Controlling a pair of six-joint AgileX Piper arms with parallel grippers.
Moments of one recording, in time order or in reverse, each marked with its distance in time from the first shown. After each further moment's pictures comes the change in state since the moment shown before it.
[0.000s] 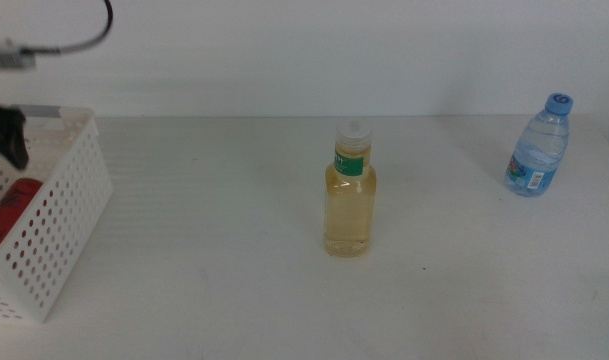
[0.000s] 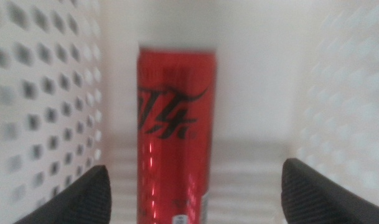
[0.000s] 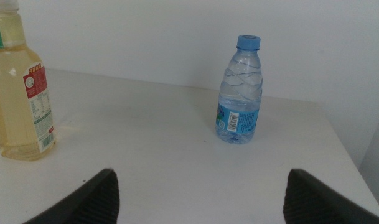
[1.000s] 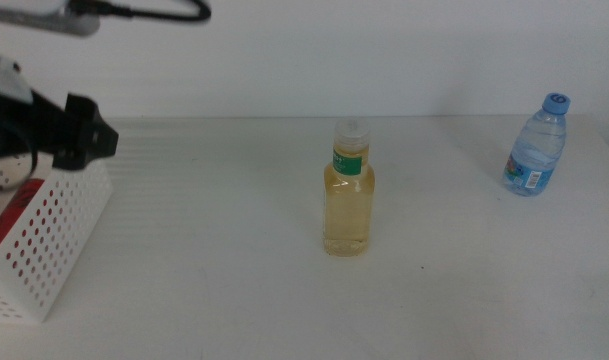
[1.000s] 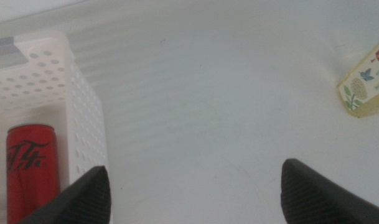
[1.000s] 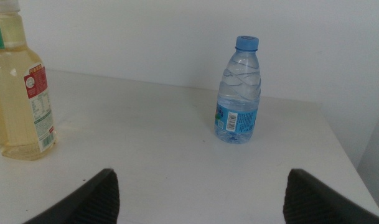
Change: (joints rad) left arm -0.422 -0.793 0.634 -0.056 -0.406 -0.116; right arm 0.000 0.000 0.000 0.000 0.000 0.000
